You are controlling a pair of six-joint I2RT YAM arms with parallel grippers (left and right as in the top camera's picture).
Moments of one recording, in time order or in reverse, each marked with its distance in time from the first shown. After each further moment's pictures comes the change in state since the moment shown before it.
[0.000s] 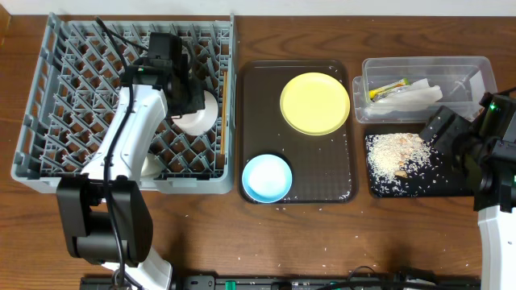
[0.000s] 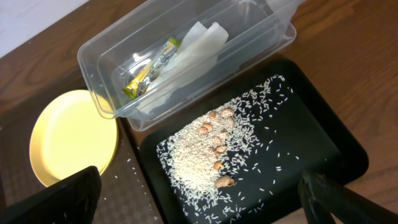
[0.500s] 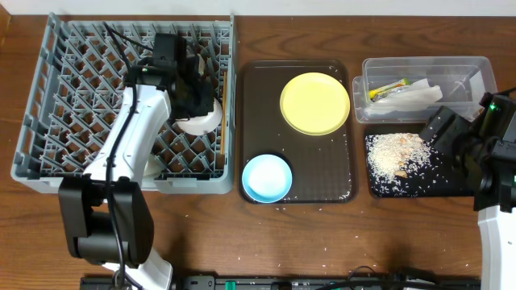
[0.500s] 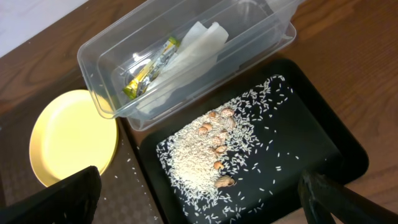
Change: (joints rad) left arm -0.024 -0.006 0.000 -0.043 0.137 0.012; right arm 0.000 0.000 0.000 0.000 0.000 0.000
